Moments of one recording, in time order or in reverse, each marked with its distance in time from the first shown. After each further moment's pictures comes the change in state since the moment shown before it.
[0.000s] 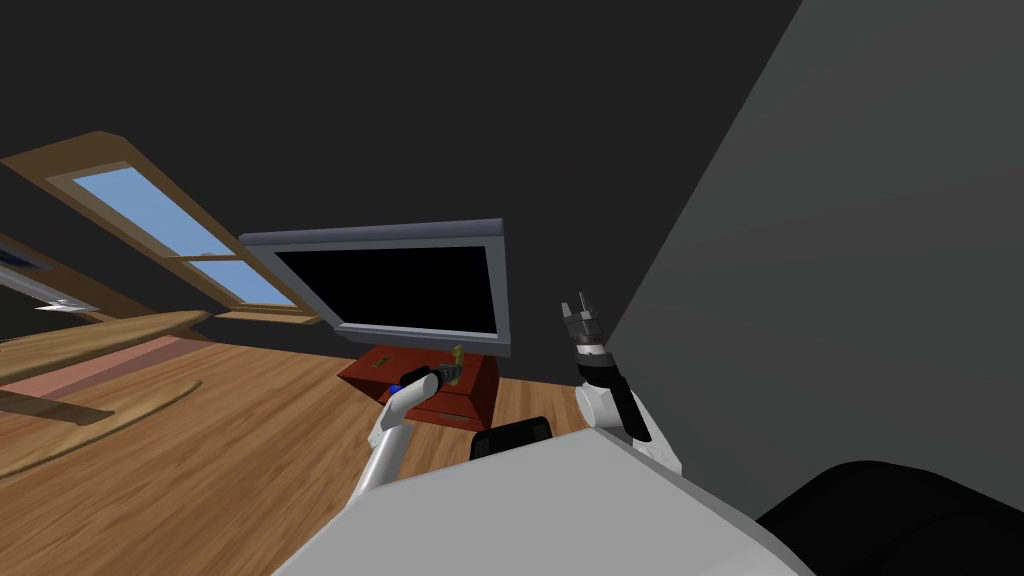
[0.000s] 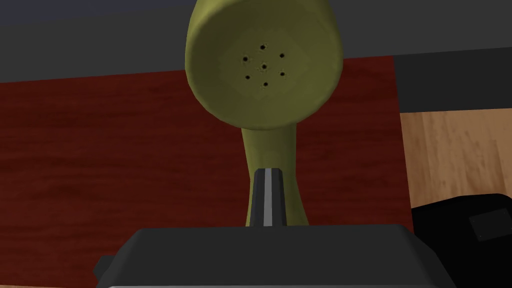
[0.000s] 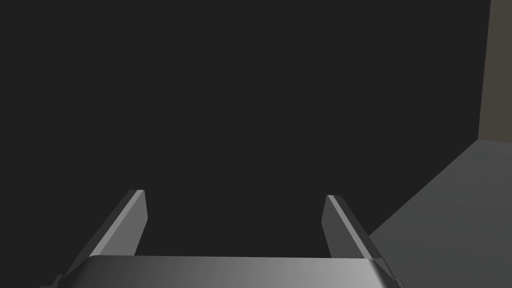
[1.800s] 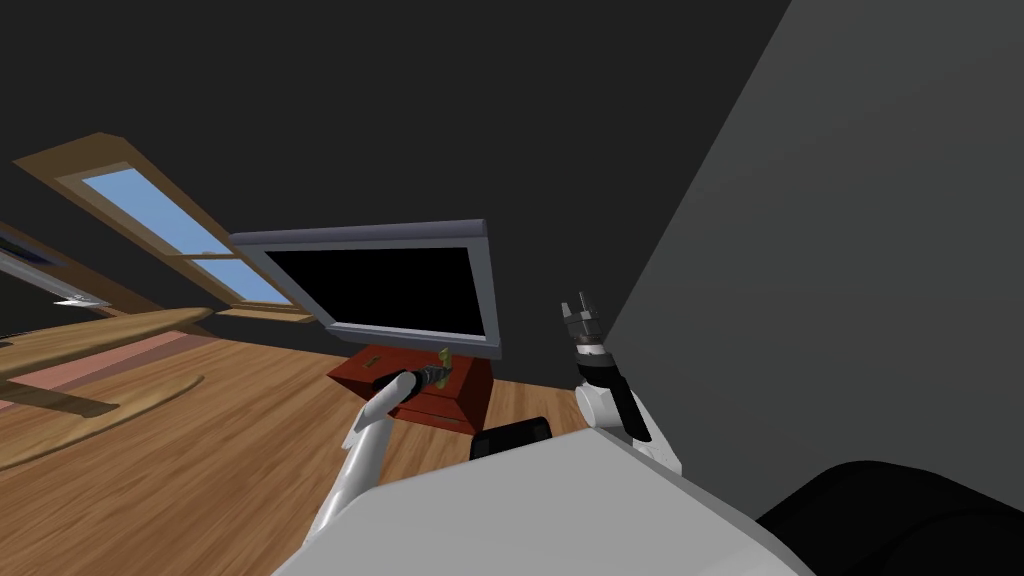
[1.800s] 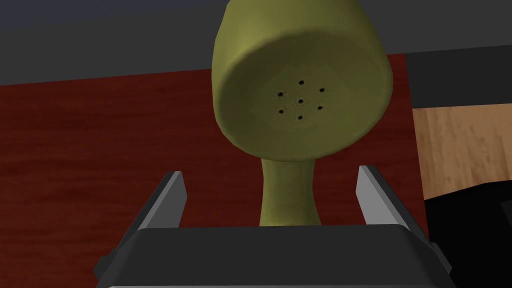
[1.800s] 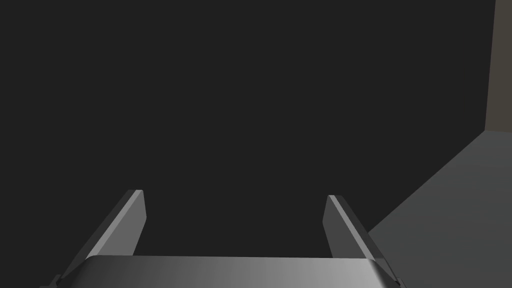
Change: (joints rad) left arm -0.102 0.060 0.239 0.162 0.165 0.077 -0.303; right arm 0.000 0.000 0.000 0.000 0.000 0.000 0.000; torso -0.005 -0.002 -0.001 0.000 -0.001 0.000
